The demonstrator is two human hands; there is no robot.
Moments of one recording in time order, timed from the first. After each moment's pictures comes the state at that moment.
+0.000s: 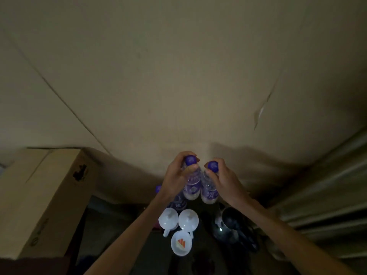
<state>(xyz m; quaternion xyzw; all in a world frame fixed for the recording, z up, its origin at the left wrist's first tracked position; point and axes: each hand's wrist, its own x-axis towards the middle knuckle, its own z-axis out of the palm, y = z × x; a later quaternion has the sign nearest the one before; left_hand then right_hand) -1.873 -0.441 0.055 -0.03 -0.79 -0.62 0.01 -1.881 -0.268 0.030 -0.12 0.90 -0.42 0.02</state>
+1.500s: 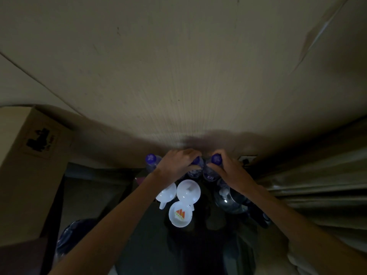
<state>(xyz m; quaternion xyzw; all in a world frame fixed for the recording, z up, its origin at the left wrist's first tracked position) -1.900 -0.467 -0.104 -0.28 -0.95 -0.14 -0.10 -1.891 -0.254 -0.150 -0.13 0.88 -0.44 0.12</state>
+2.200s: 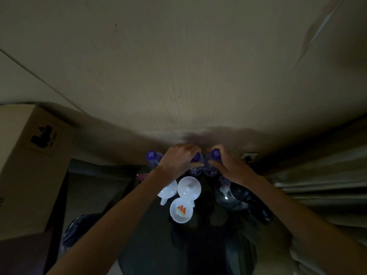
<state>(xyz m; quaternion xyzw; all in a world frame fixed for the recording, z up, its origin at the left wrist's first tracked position) -1.895 -0.460 -0.104 -0.25 -0.95 -0.15 -0.05 -1.904 -0.245 -0.163 -0.21 0.88 -0.40 0.16</state>
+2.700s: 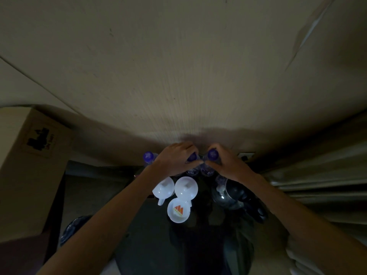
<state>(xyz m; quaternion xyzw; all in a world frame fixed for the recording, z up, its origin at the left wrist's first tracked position) -1.907 -0.464 -0.105 -0.28 -0.95 -0.15 -0.09 -1.910 -0.245 -0.149 -0.18 0.87 -0.42 0.17</state>
